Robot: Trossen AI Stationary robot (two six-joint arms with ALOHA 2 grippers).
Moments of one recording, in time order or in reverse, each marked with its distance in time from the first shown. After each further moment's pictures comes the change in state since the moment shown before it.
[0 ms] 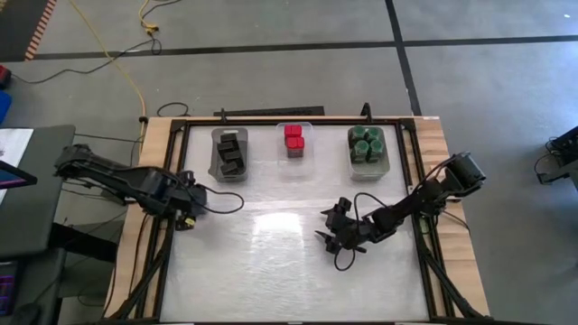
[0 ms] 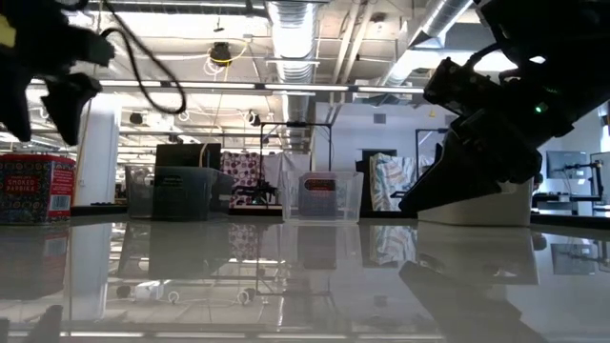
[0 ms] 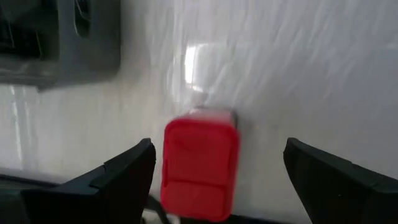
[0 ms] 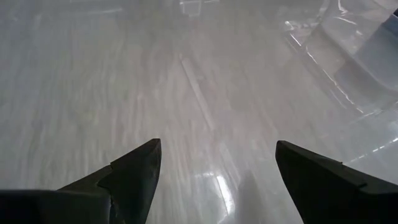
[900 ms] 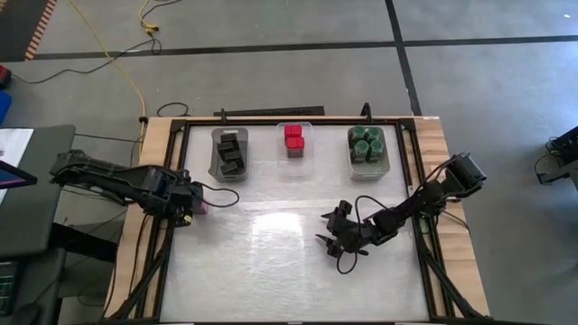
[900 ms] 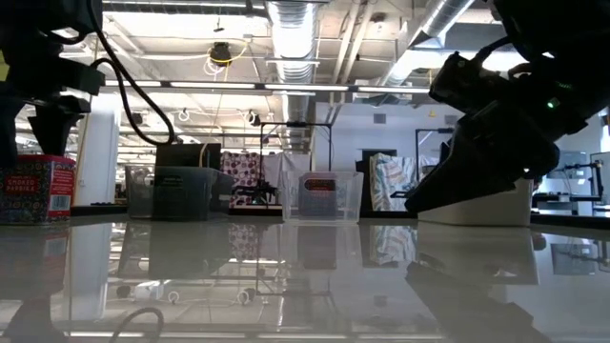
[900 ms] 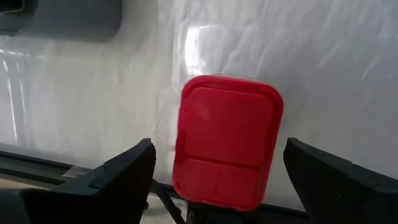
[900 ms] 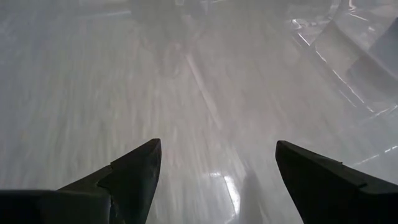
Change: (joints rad) left arm 0.109 -0.075 -0.111 -0.016 0.031 0.061; right arm 0.032 0.000 0.000 0.001 -0.004 0.034
